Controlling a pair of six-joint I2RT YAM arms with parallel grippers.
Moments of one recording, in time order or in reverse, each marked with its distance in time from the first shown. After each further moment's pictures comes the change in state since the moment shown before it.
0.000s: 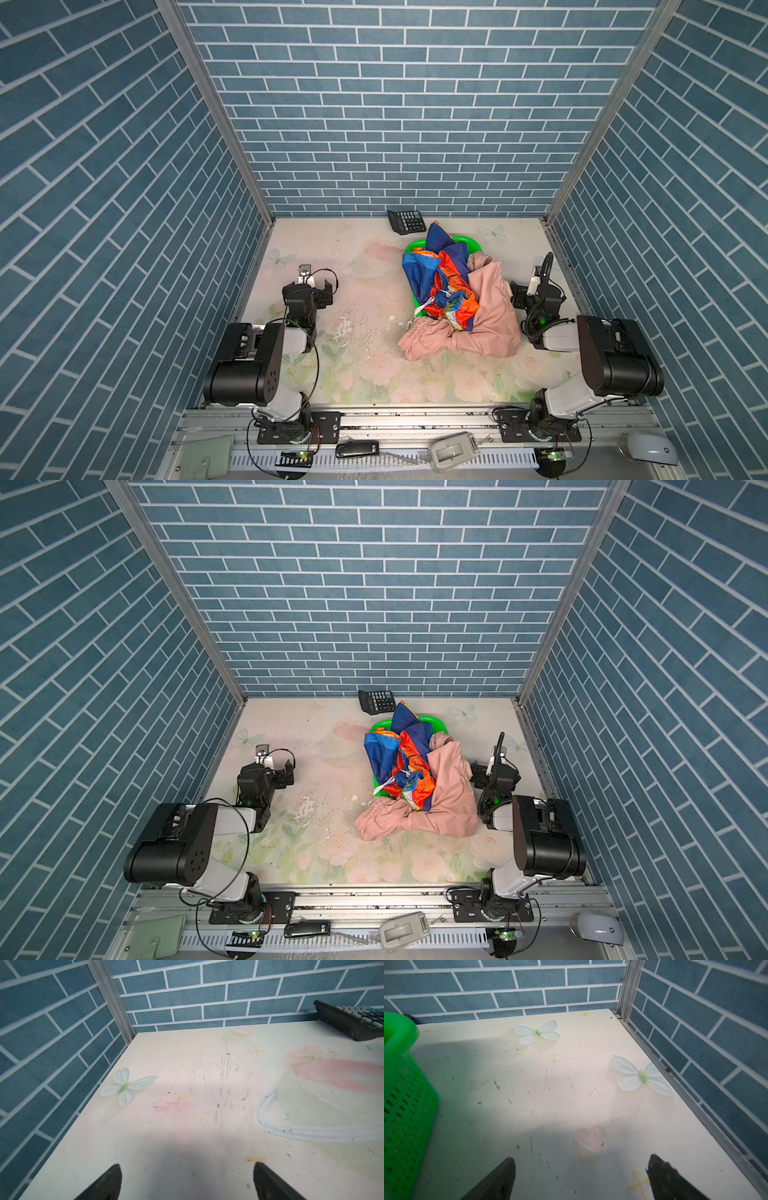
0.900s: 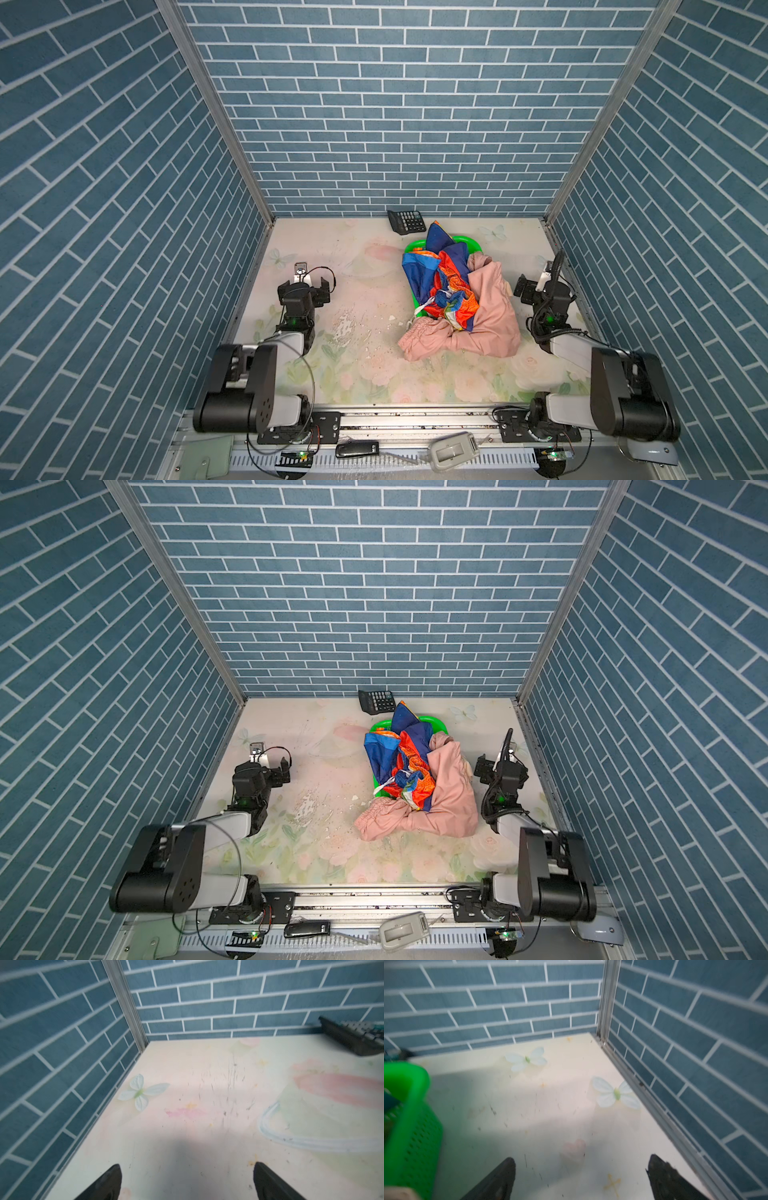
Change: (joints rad) left arm -0.021 -0.239 0.033 -0.214 -0.067 -0.024; right arm 0.000 -0.303 0.039 -0.228 0.097 0.055
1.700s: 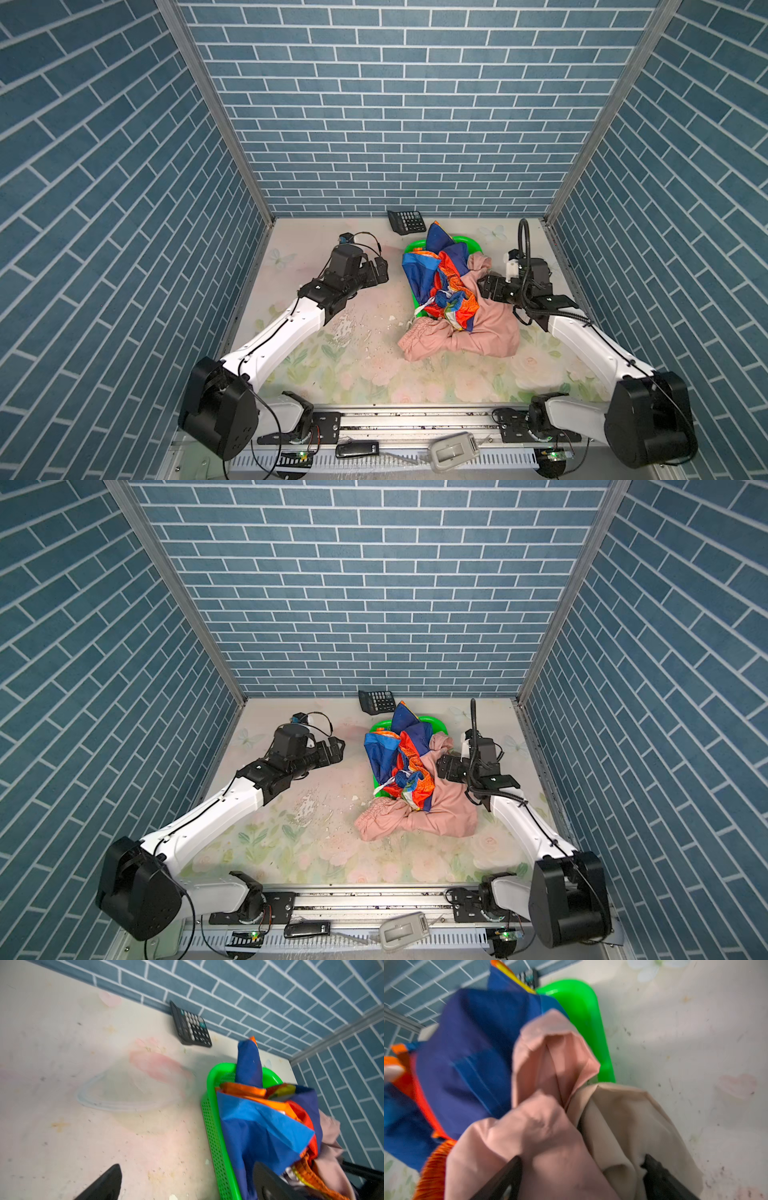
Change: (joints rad) left arm -0.481 0.017 0.569 -0.846 0.203 -0.634; right arm 0.264 0.008 0.346 -0.842 -0.365 0.262
